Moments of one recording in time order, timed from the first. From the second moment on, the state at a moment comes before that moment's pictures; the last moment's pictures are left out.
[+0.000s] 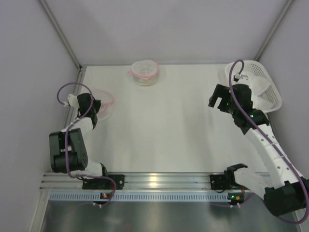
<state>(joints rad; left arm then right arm) 0.17 1.50 0.68 0.30 -0.22 -1.02 0.25 1.00 0.98 -0.54 0.20 0.41</state>
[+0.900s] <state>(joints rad) -0.72 1.08 0.97 -0.15 -0.18 -1.23 0.13 0.81 0.98 -0.67 0.23 0.42</state>
